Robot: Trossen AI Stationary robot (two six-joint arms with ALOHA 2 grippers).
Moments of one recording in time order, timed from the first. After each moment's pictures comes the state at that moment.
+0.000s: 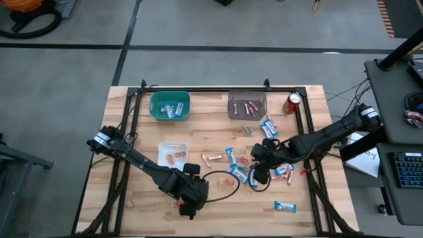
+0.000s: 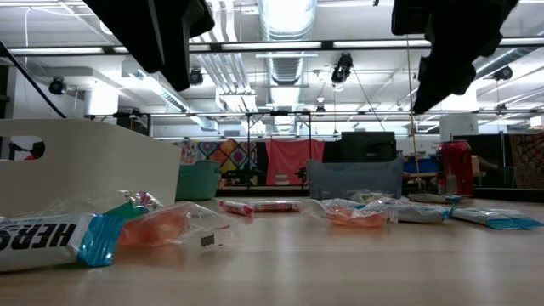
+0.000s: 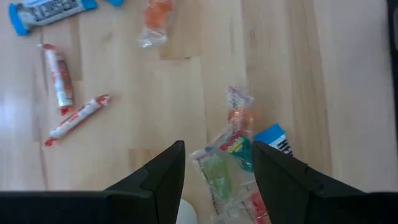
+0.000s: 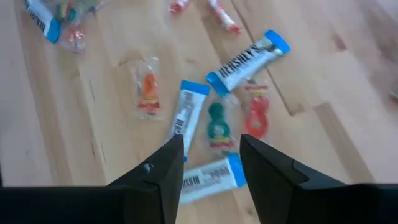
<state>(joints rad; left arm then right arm) -0.53 1.87 1.55 -0.92 -0.21 -0.42 0.36 1.31 0.88 -0.58 0.19 0.70</state>
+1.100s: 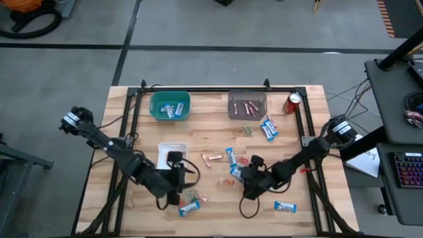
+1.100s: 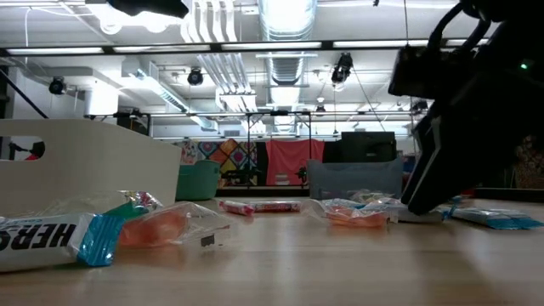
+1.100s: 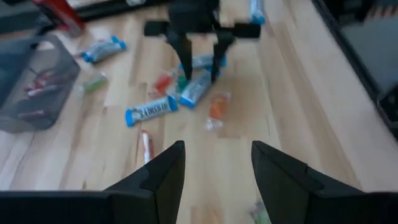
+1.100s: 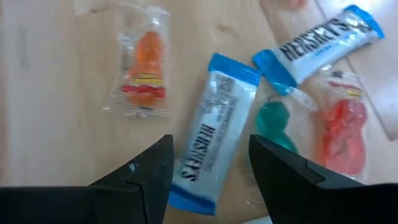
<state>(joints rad) -0.62 1.38 0.99 -0.33 -0.58 -0.26 0.52 1.73 0.83 -0.20 0.44 0.70</state>
